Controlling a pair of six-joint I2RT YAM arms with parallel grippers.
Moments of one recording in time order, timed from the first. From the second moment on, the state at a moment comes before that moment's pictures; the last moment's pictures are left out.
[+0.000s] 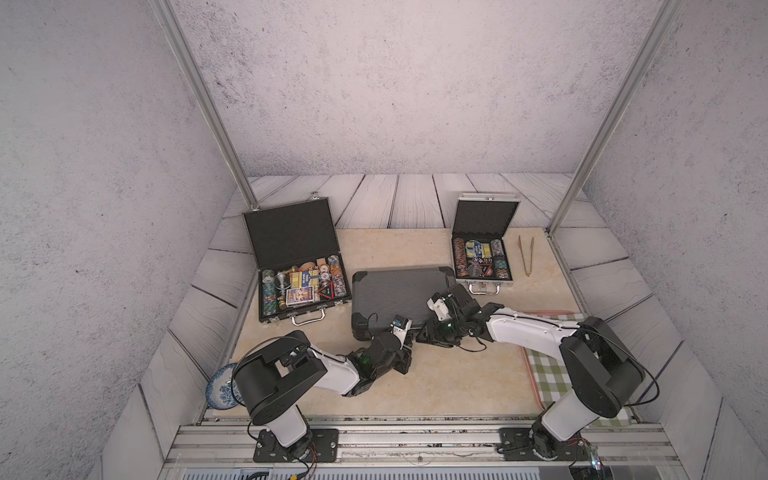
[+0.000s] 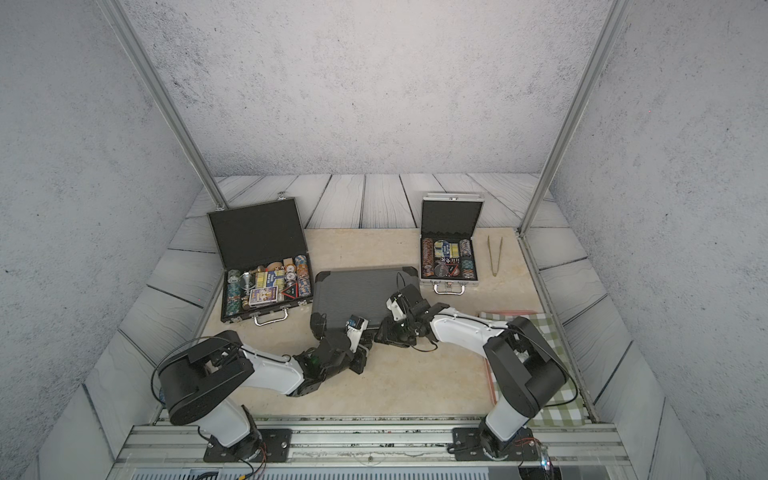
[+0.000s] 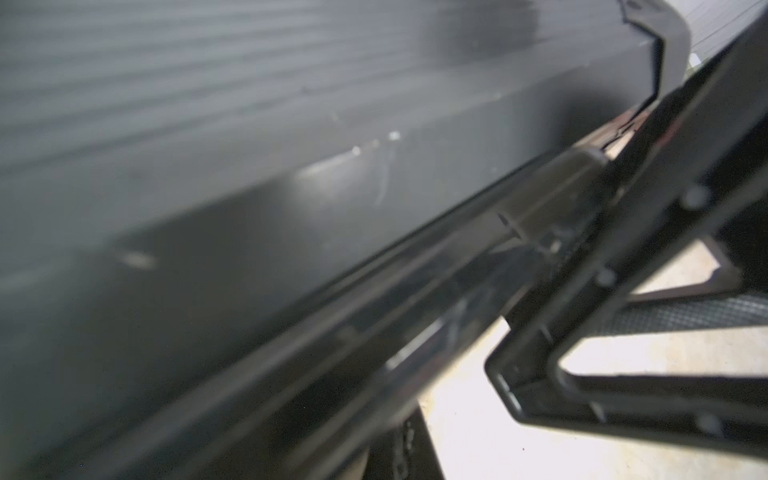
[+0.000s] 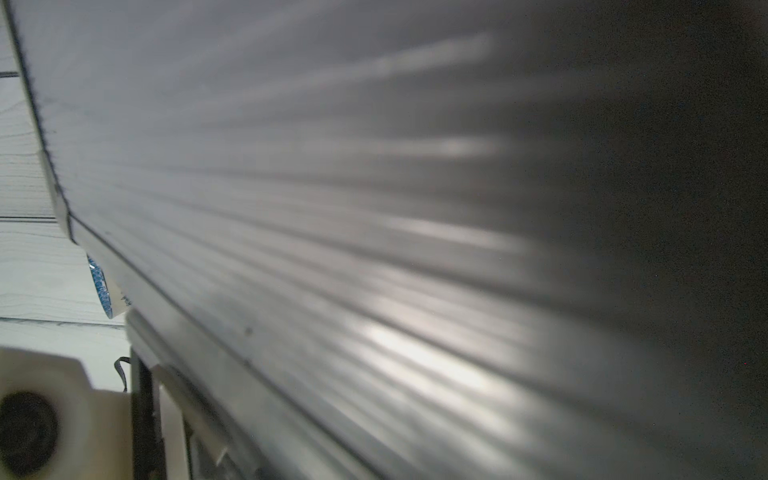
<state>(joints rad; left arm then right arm) -0.94 1.64 0.43 0.62 -0.12 -0.39 0.66 1.61 0.89 -0.31 -0.44 0.70</state>
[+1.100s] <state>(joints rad) -0.96 1.65 0.46 0.54 -0.19 -0.36 0.66 1.62 0.90 -0.32 -0.44 0.68</state>
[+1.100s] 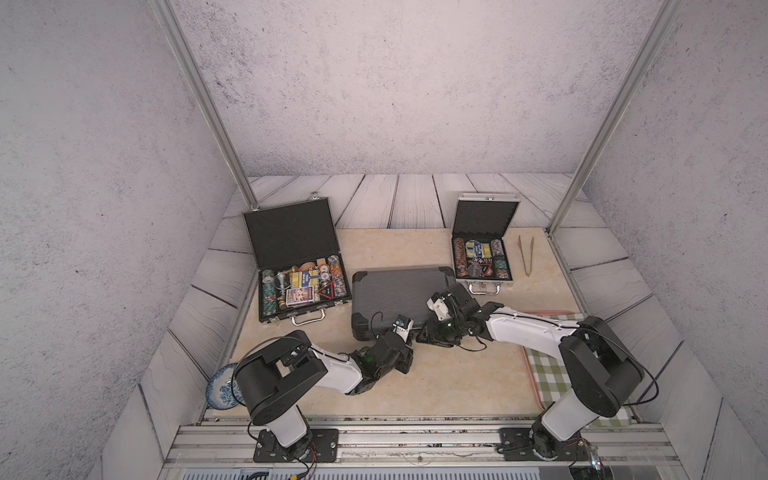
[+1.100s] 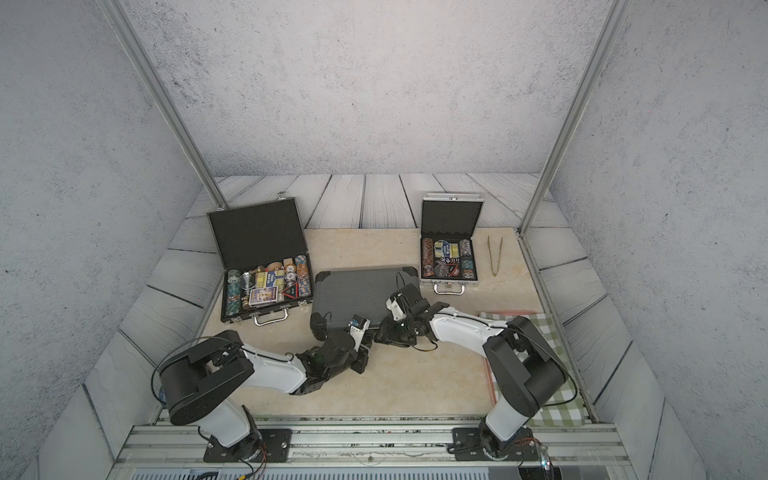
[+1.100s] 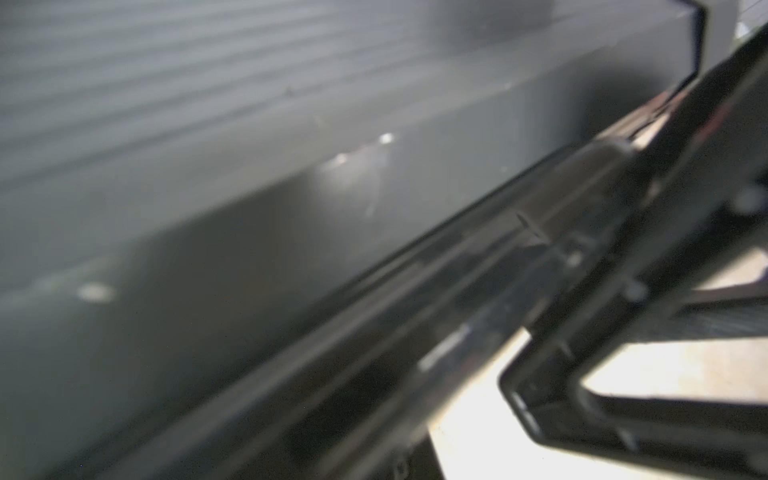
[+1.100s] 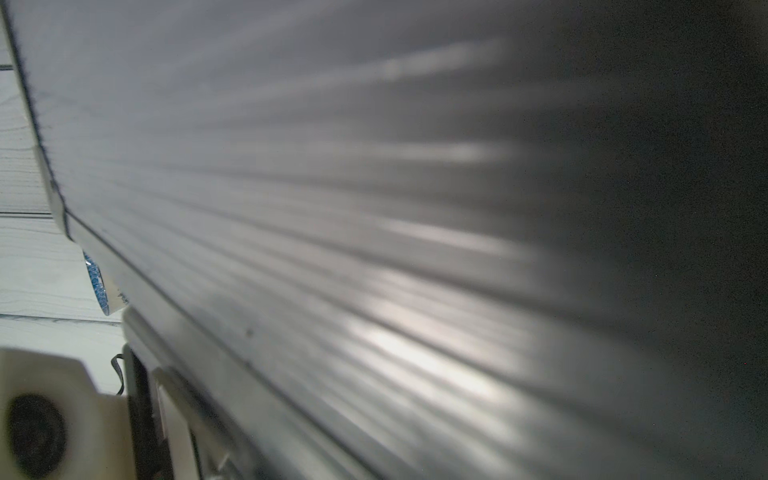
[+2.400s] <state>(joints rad) -0.84 1.22 0.75 -0.23 -0.25 -0.62 0.65 1.62 0.91 -0.33 -0.46 0.65</state>
